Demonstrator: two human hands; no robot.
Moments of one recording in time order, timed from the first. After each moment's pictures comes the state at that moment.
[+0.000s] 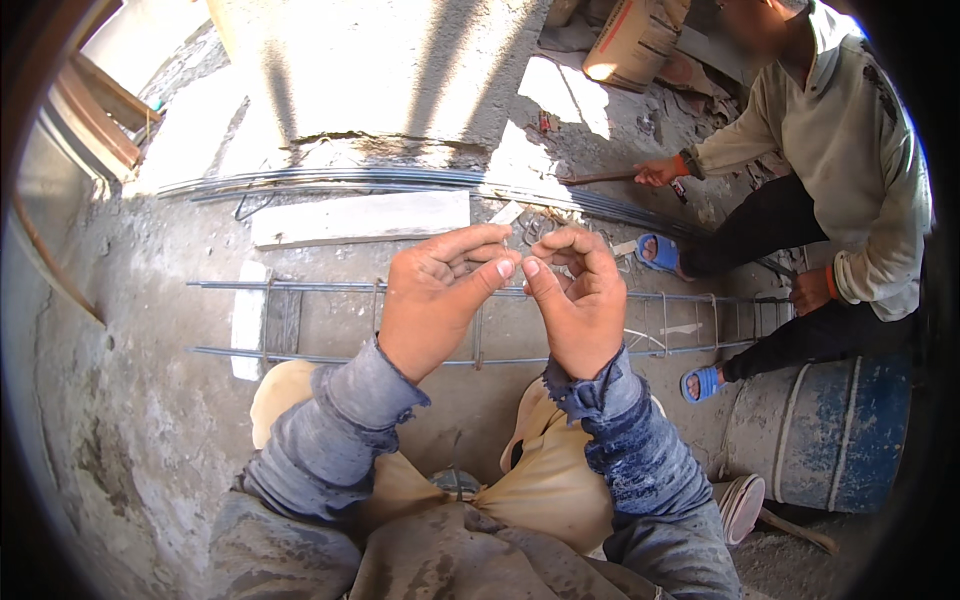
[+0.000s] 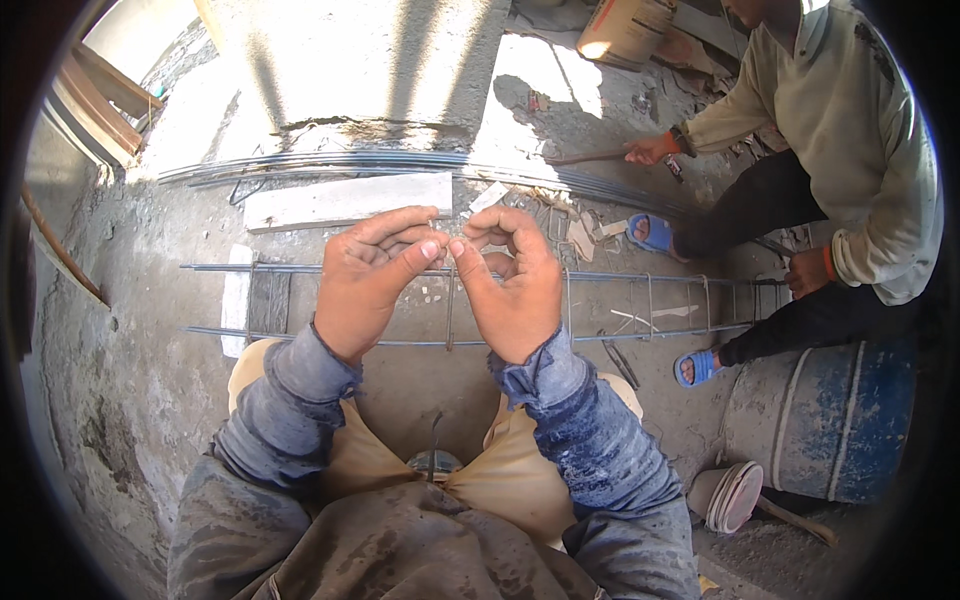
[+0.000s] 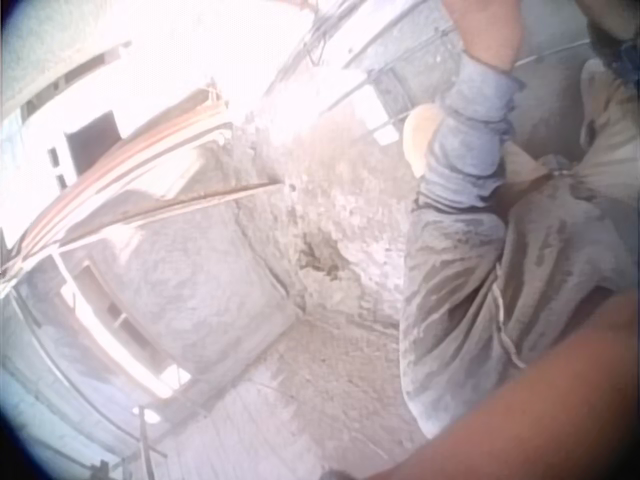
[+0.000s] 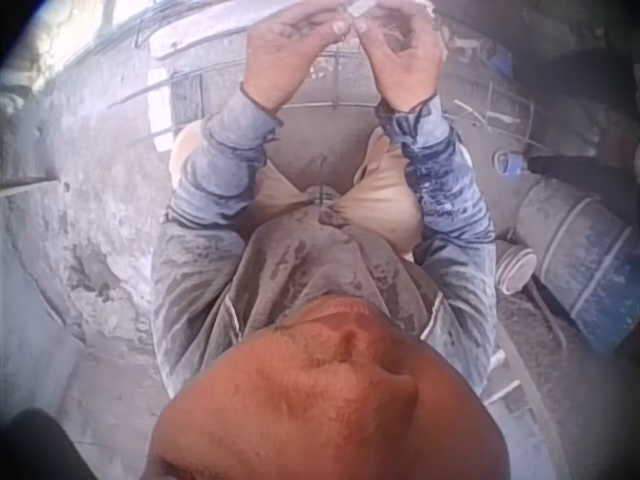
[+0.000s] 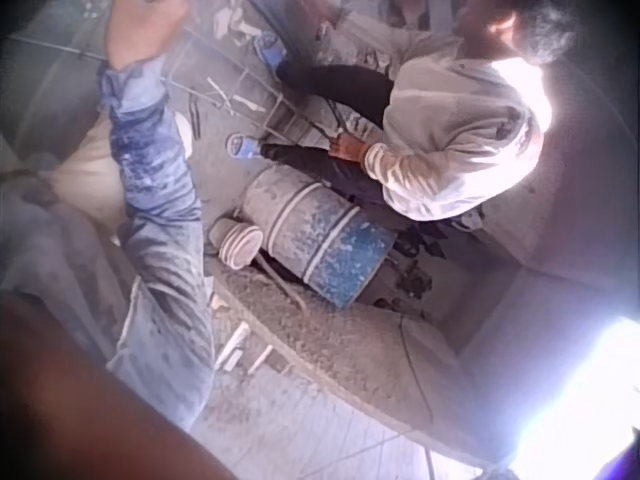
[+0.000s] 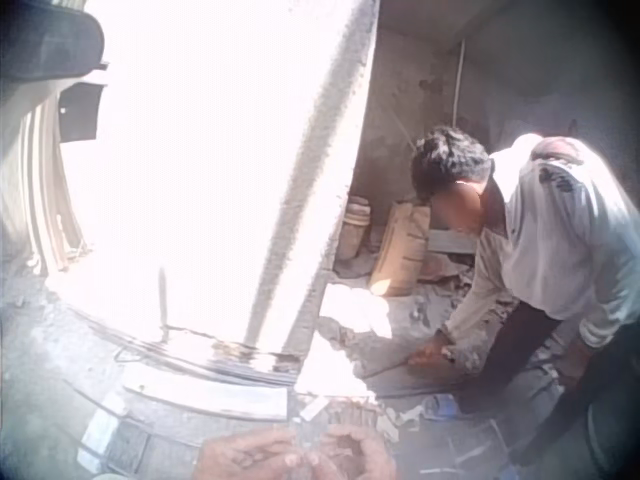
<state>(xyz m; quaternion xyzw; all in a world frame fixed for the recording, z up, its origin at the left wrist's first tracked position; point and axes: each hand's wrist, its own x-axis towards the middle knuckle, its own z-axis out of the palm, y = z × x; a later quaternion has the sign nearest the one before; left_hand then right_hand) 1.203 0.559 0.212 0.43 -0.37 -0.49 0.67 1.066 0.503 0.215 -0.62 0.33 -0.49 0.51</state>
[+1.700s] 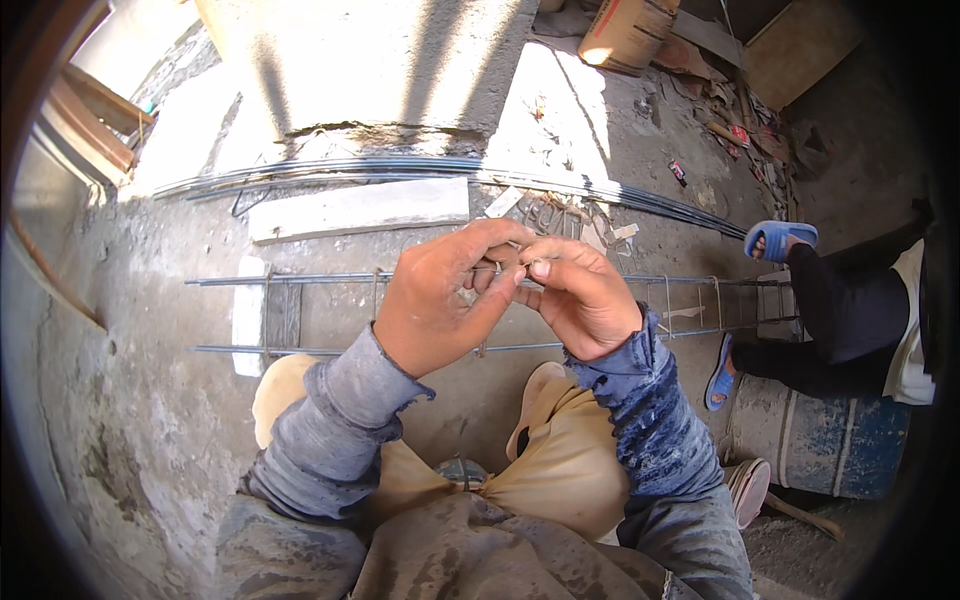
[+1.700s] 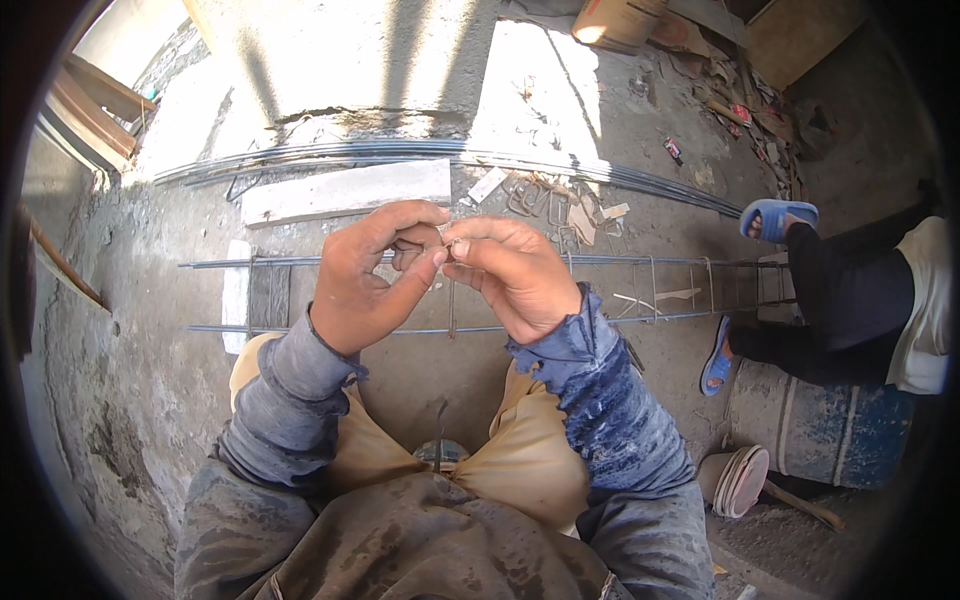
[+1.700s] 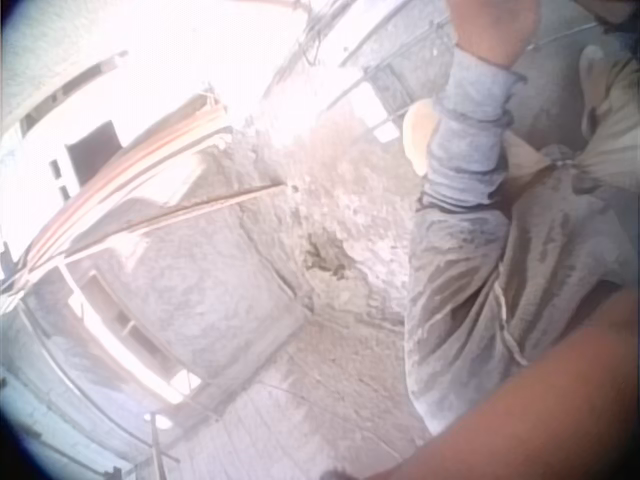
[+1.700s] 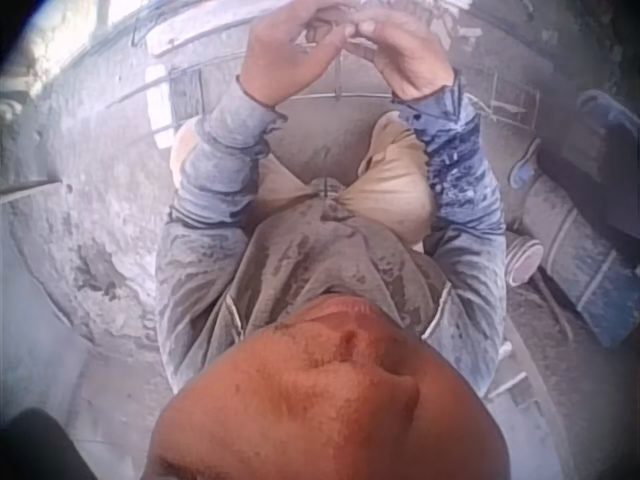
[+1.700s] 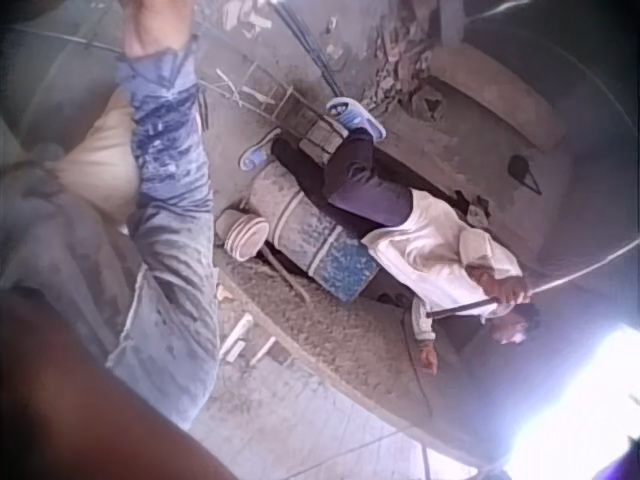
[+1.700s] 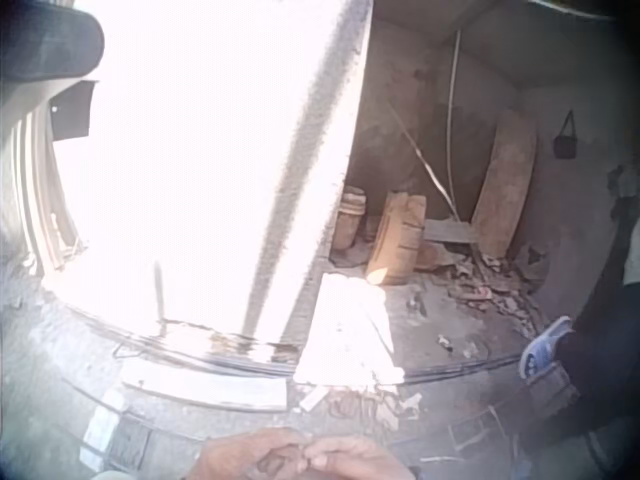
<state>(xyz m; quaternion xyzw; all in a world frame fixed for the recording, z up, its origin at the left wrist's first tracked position) 1.208 0.562 0.221 0.47 -0.64 -0.21 0.57 1.048 0.489 0.216 -0.38 0.23 -0.27 0.86</state>
